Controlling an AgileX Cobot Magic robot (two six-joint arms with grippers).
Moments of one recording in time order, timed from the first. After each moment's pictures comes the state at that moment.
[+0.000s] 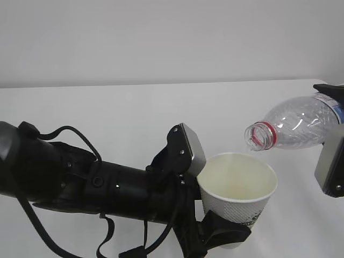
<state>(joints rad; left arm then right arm) -0.80 1.95 -0.83 0.98 -0.80 -0.68 0.16 1.18 -0.30 -0.23 -0.62 -1.31</state>
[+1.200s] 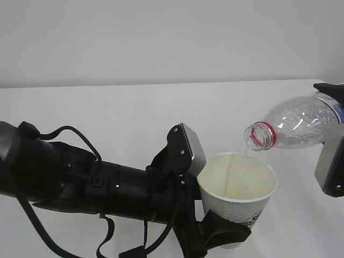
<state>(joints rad) -0.80 1.95 -0.83 0.98 -0.80 -0.68 0.16 1.18 -0.30 -0.23 -0.62 -1.32</state>
